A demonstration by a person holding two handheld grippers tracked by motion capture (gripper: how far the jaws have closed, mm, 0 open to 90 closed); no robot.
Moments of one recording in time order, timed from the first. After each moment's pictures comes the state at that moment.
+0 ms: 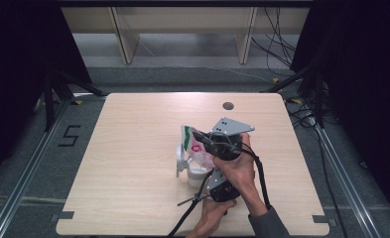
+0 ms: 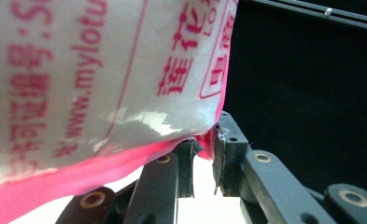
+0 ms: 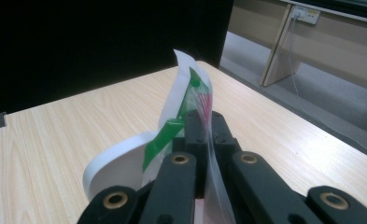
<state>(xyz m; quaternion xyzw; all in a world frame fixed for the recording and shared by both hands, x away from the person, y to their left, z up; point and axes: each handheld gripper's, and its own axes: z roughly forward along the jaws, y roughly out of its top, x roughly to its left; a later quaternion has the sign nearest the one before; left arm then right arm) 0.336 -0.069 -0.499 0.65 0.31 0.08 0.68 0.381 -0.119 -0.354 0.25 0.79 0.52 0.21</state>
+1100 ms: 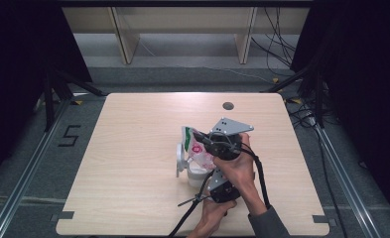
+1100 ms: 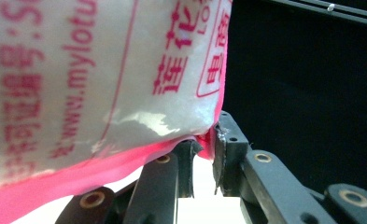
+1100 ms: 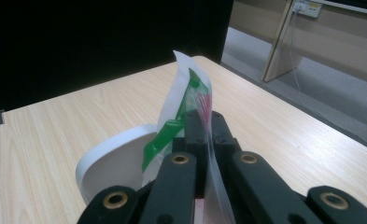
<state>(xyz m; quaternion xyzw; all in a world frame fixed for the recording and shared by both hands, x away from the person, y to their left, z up) 0.336 -0.068 -0.503 0.66 0.31 0.08 0.67 0.383 -0.119 -0.360 0.26 0.80 0.51 0.20</state>
